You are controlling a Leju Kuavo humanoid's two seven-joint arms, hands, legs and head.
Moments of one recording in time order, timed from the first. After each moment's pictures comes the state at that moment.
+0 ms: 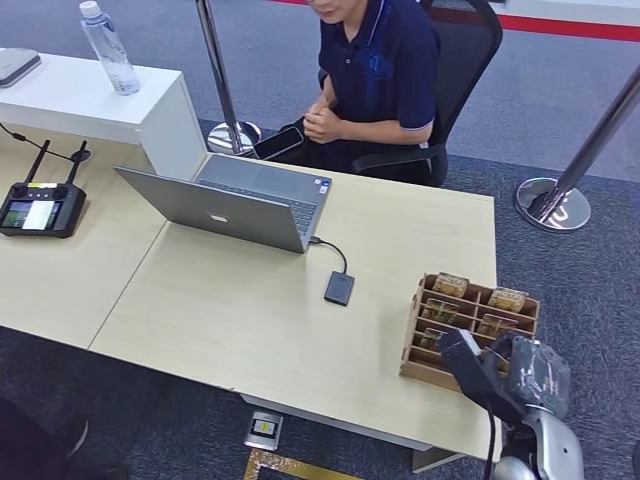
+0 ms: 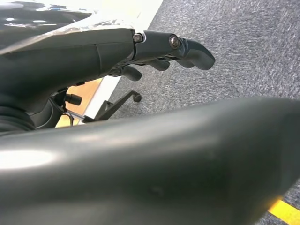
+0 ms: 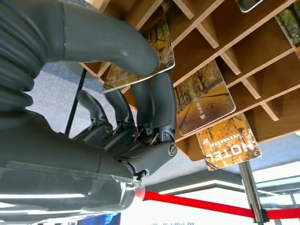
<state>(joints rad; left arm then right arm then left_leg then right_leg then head) -0.08 -0.27 1.16 -0.26 -1.28 0.70 -0.07 0.09 0.04 0.12 -1.72 1.18 0.00 0.11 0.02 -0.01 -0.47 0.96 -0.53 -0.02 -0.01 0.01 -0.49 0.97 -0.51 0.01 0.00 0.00</state>
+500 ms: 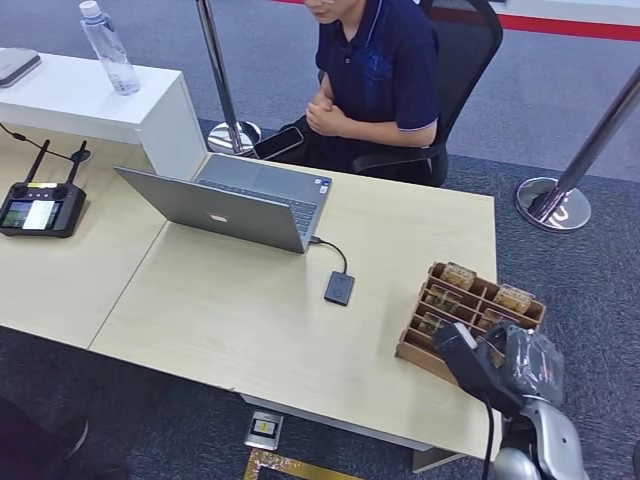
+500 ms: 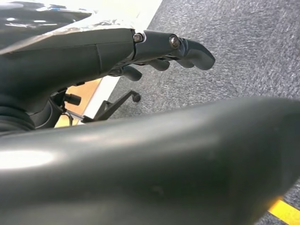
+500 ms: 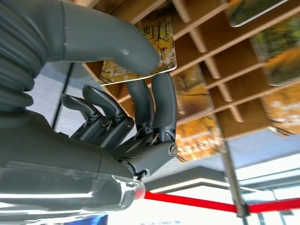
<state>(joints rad) -0.08 -0.27 1.16 -0.25 -1.29 0.69 -0.09 0.00 -0.02 0.17 -1.75 1.14 0.03 0.03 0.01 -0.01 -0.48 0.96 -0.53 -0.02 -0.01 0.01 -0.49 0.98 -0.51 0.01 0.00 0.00</state>
